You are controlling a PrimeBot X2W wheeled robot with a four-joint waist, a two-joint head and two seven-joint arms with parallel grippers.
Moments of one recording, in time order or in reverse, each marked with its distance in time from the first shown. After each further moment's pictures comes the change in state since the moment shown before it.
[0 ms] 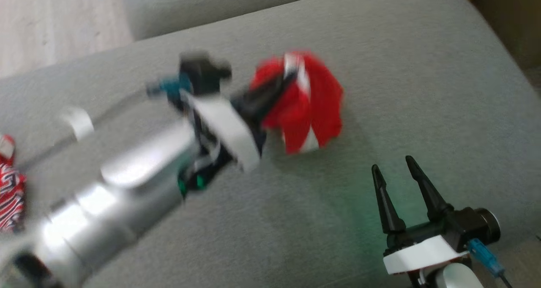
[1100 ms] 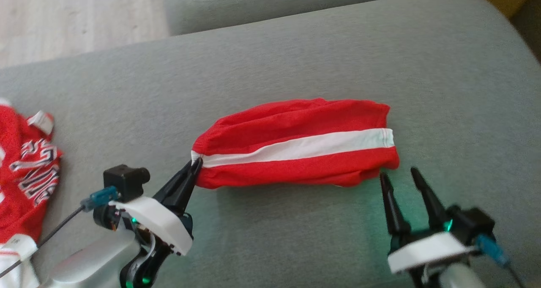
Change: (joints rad) left arm 0.407 0.244 0.034 -0.082 -0.064 0.202 -0.145; right arm -0.005 -0.004 -0.001 0.118 0.163 0.000 0.000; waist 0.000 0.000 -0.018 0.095
